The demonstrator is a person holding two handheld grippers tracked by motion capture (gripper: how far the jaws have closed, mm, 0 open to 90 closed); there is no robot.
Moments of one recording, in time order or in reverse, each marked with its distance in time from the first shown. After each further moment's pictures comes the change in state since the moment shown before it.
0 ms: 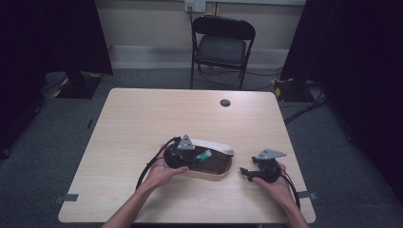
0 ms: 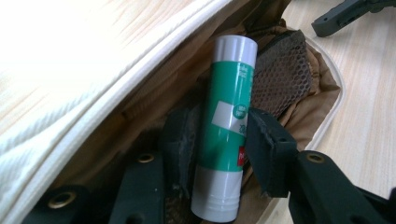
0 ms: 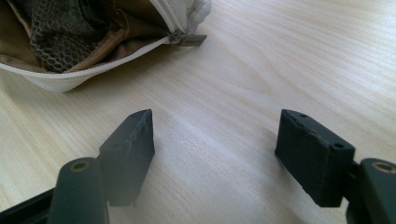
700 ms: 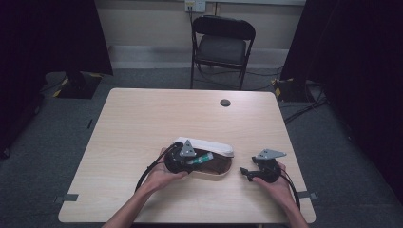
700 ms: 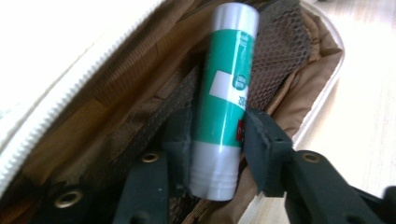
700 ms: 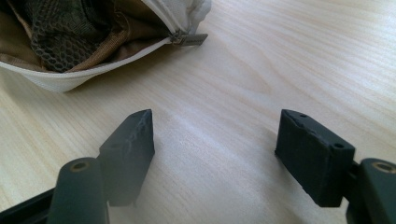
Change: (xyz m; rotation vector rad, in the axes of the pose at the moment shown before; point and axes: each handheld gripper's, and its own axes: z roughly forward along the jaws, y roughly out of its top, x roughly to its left) left arm -0.010 -0.008 0.006 0.026 0.007 0.074; right arm 0.000 0.000 0.000 -0.001 0.000 -0.001
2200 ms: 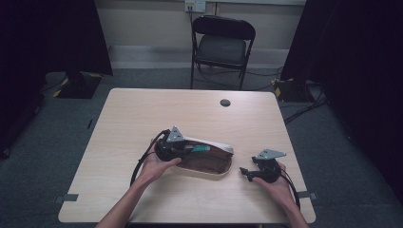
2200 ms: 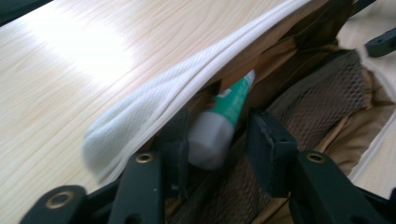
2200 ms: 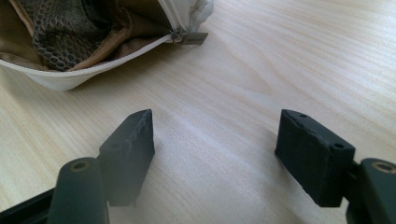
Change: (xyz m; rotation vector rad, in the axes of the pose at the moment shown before) left arm 0.036 0.000 -0.024 -0.080 0.121 -0.131; right arm 0.000 0.000 0.000 0.001 -0.001 0.001
